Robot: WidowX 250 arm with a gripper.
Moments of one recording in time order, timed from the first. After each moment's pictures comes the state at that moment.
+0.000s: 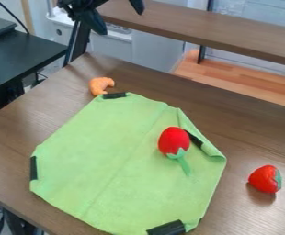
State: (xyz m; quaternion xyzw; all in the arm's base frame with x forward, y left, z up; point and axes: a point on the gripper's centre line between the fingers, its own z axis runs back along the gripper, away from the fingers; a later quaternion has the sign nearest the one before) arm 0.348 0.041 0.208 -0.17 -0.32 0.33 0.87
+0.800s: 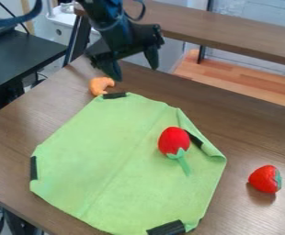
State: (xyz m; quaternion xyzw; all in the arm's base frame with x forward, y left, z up) arm 0.357 0.018 0.137 -0.11 -0.29 0.30 0.90
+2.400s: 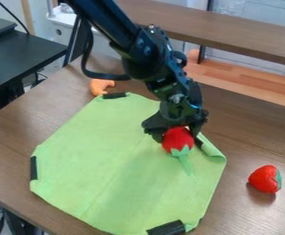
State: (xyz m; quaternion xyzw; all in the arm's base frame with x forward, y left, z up) arm 0.396 -0.046 0.009 -0.03 -0.28 0.31 0.91
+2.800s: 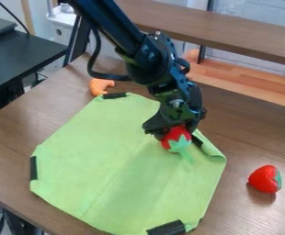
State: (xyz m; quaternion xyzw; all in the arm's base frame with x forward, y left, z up) arm 0.401 -0.046 0.000 -0.04 -0.29 0.34 0.89
